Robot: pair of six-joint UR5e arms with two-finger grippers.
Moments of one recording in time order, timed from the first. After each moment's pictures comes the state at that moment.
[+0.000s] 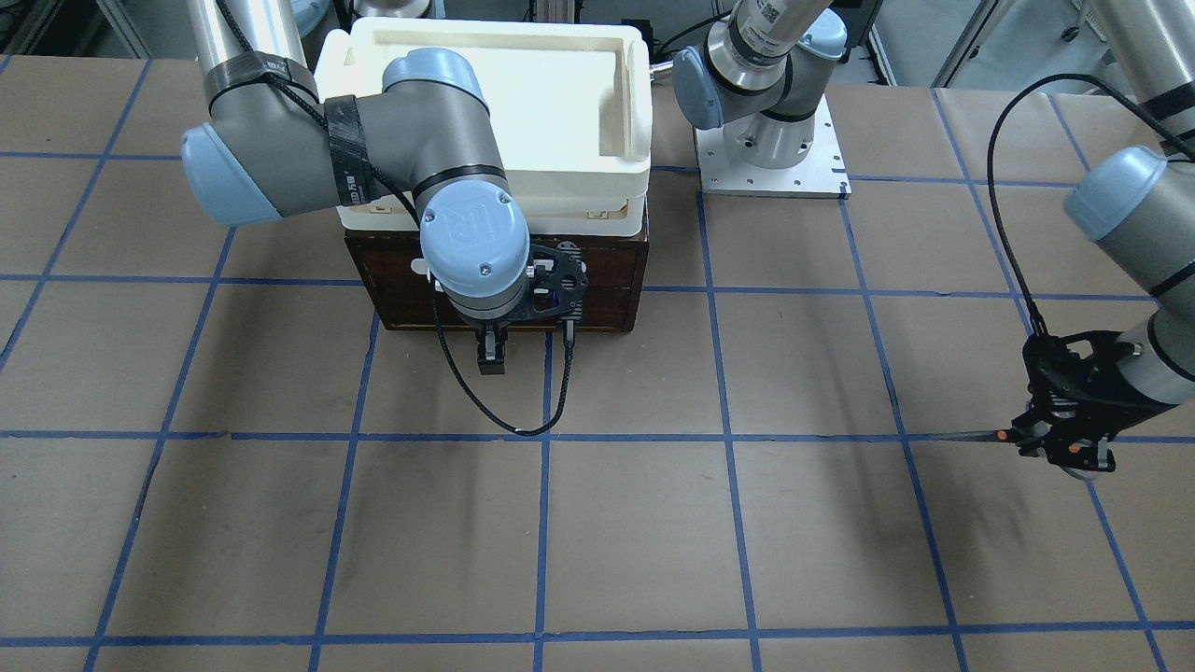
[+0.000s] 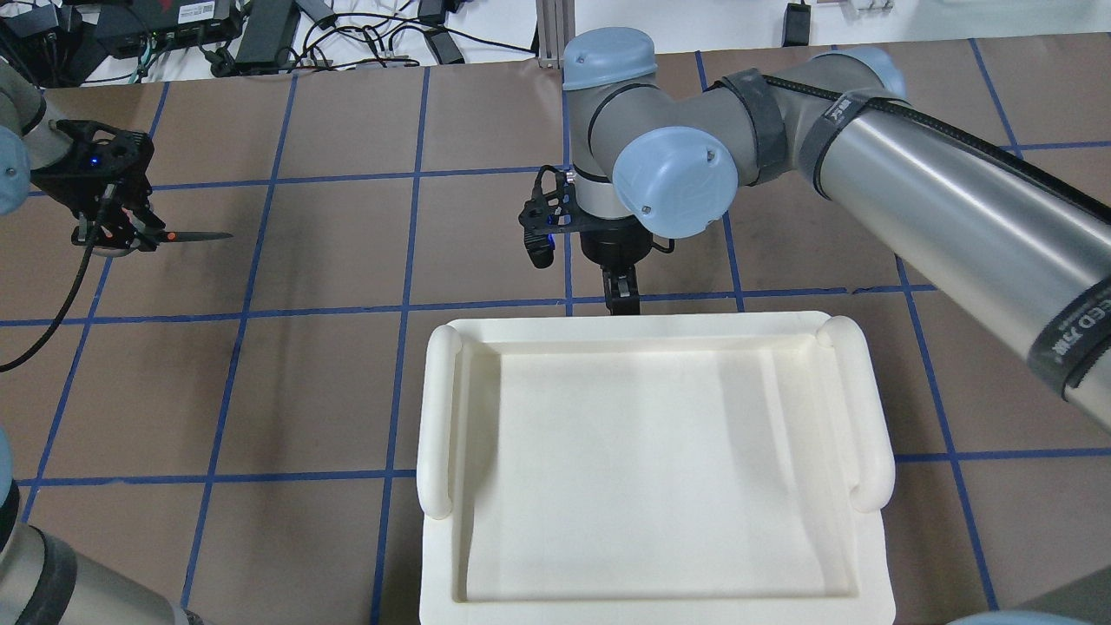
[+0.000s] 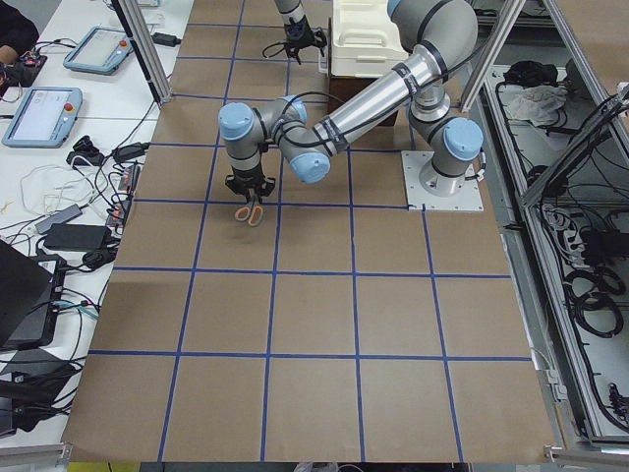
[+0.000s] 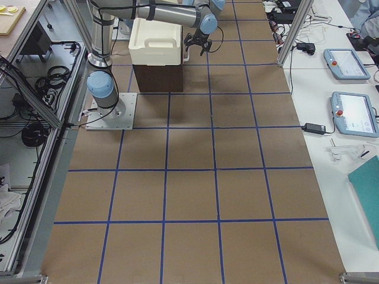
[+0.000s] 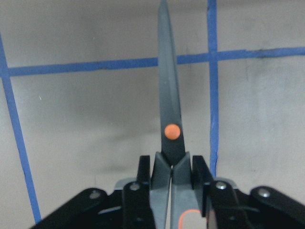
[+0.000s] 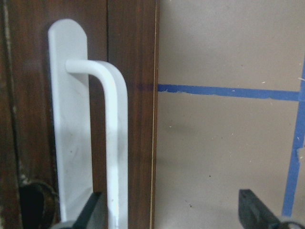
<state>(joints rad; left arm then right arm) -1.10 -1.94 -1.58 -1.21 1.58 2.12 1.89 -1.19 1.55 -1.58 -1.51 -1.31</state>
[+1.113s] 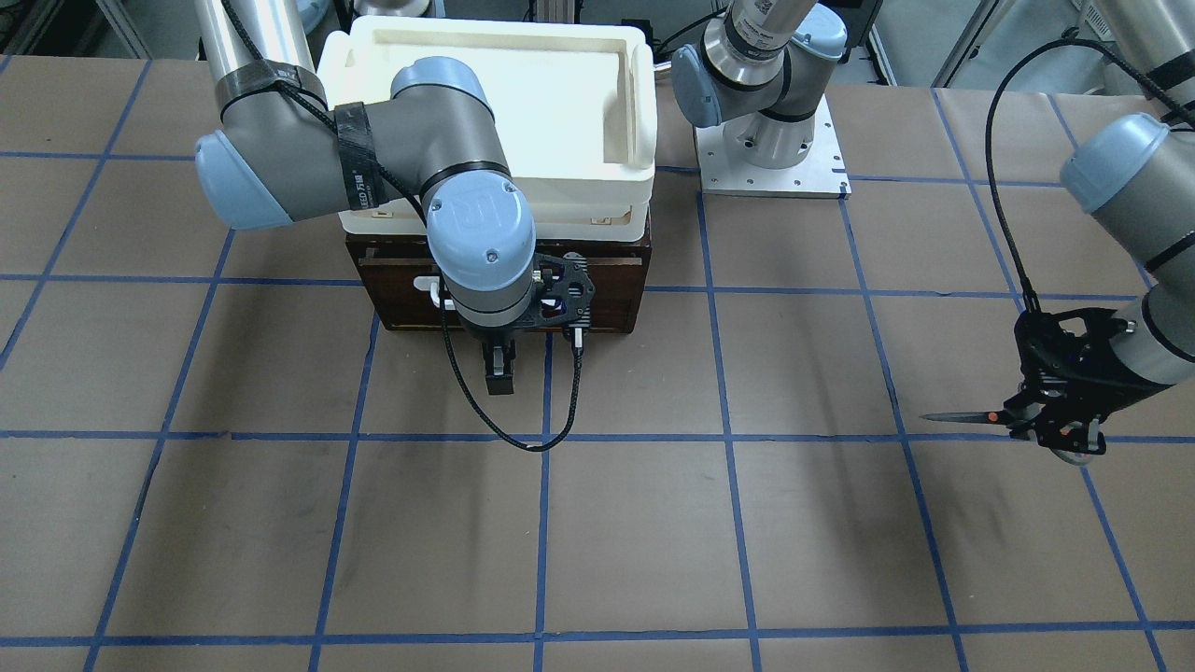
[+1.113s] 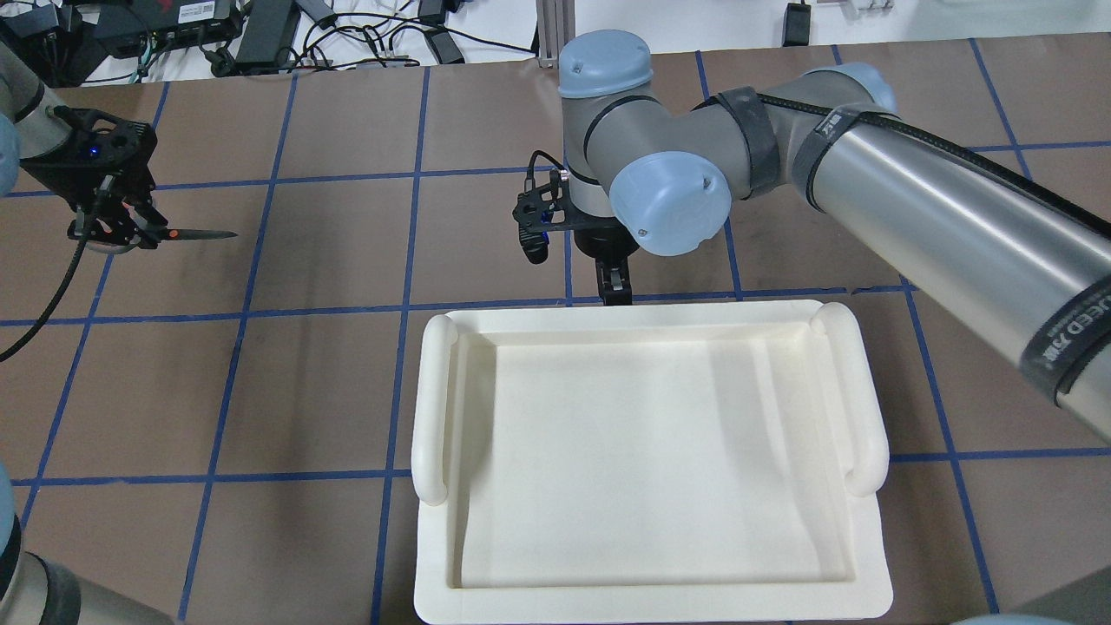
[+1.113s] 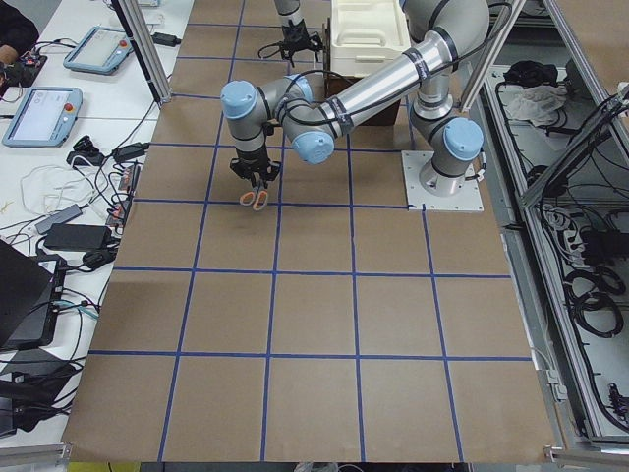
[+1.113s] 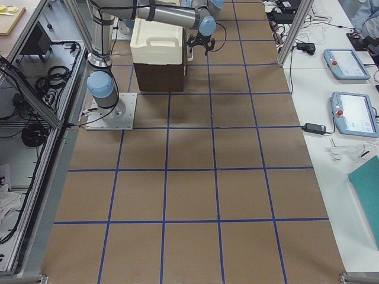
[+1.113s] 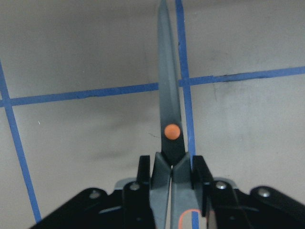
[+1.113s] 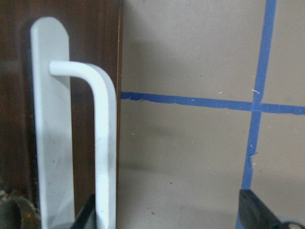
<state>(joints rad) -1.12 -1.90 -1.58 -1.27 1.59 2.12 1.90 -1.19 1.57 -1.74 -1.53 -1.32</state>
